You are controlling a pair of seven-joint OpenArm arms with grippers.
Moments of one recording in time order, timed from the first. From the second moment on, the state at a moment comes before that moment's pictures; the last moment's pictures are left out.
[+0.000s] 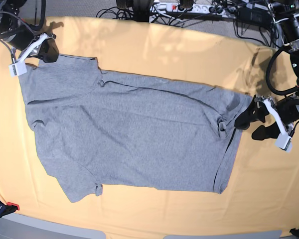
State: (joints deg) left arm -4.6 -31.6 -22.8 94.4 -67.3 -42.8 73.5; right arm -25.7 10.5 41.2 107.5 54.7 41.5 -74.4
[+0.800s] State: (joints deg) left arm -4.6 -31.5 -22.8 94.4 -67.4 -42.8 73.5; right arm -25.6 9.7 42.1 100.4 65.6 41.5 -76.5
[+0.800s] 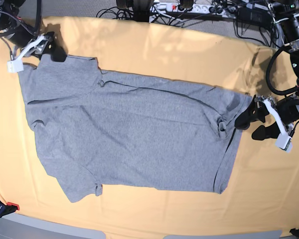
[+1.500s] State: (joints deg) left arm -4.6 -31.5 -22.8 94.4 -67.4 -42.8 73.5; right arm -21.5 12.5 42.0 100.4 66.6 41.6 -82.6
